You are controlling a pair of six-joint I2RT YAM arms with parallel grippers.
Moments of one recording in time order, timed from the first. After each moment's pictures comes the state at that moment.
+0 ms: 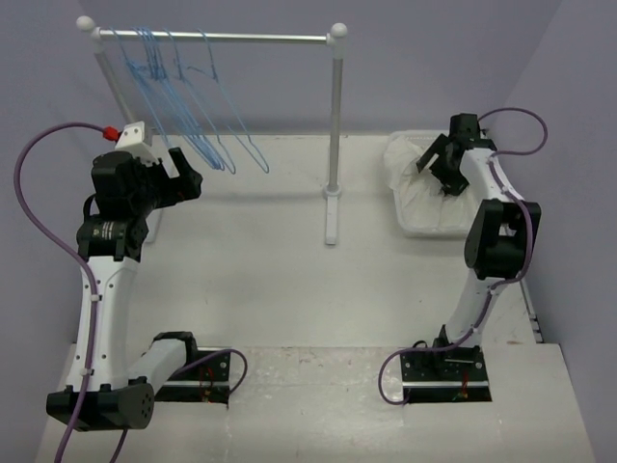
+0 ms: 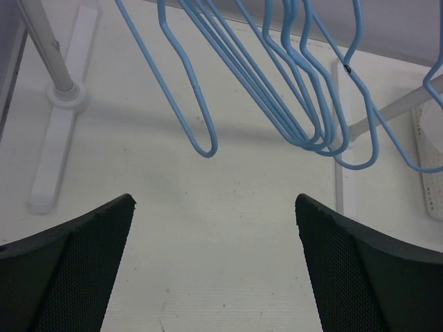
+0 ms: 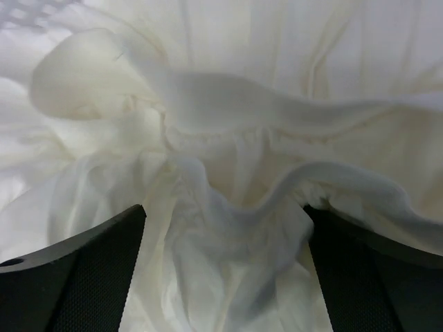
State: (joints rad) left arm 0.04 1.01 1.26 -0.67 0.12 -0.26; right arm -0.08 2.01 1.70 -0.71 0.11 0.64
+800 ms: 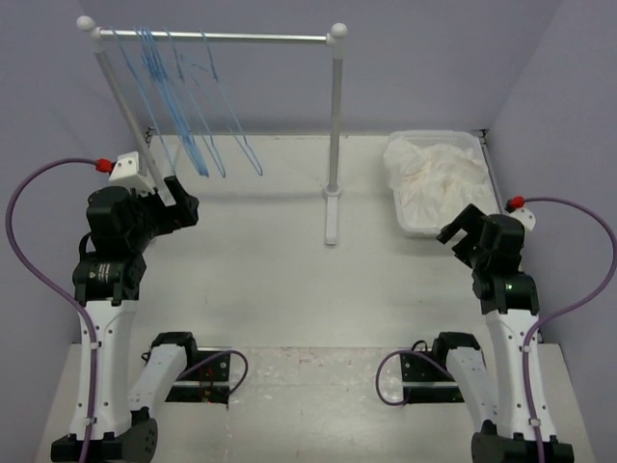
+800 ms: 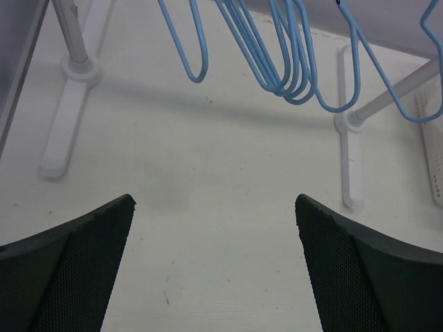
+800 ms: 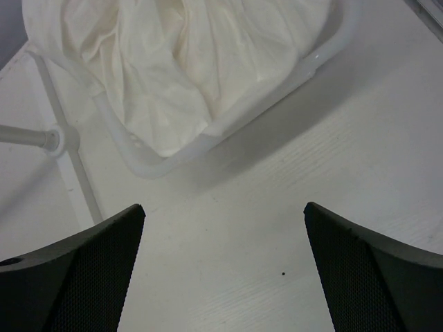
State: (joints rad) left arm 0.04 0.79 1.13 -0.72 0.09 -0.26; right arm -0.07 0.73 0.85 -0.72 0.16 0.58
